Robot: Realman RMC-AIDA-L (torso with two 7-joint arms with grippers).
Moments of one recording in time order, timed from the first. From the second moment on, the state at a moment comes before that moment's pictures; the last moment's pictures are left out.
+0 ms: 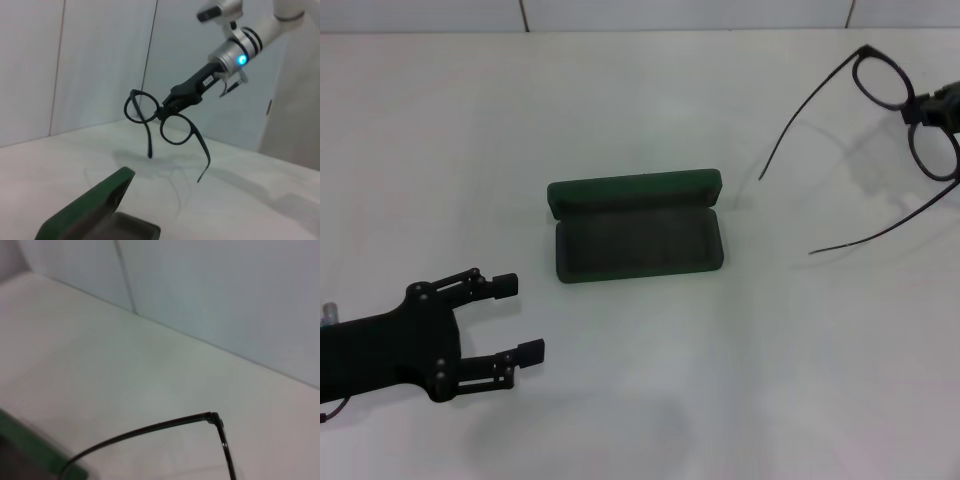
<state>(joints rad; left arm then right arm) -0.19 -2.08 0.73 0.75 1.88 1.78 -1.15 0.69 1.96 -0.87 -1.02 -2.32 -1.37 2.06</state>
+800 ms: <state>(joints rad) -0.28 -2.08 0.73 0.63 1.86 1.78 -1.15 0.57 2.02 -0.81 -0.86 -1.88 -1.53 1.35</state>
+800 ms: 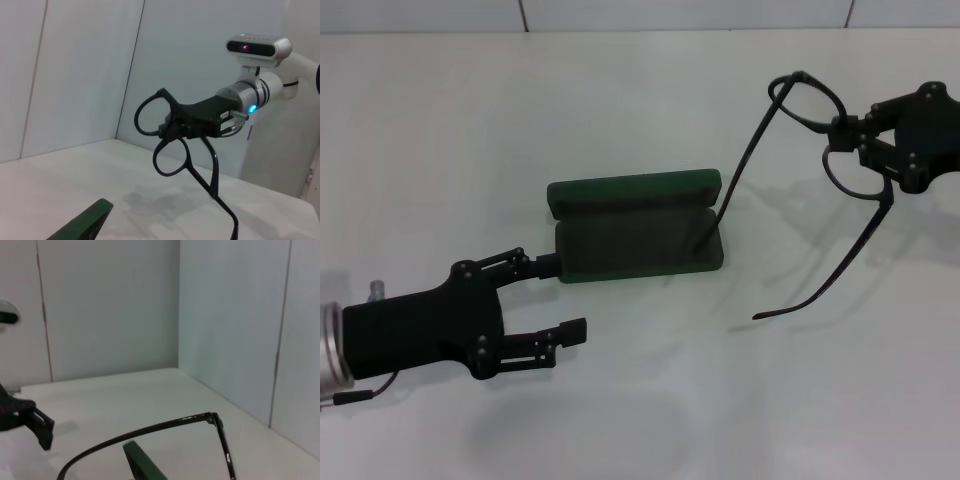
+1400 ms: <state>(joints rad) -0.34 -2.09 0.77 0.54 1.90 1.79 -1.14 0.58 2.01 -0.81 -0.76 -1.66 -1.53 1.36</state>
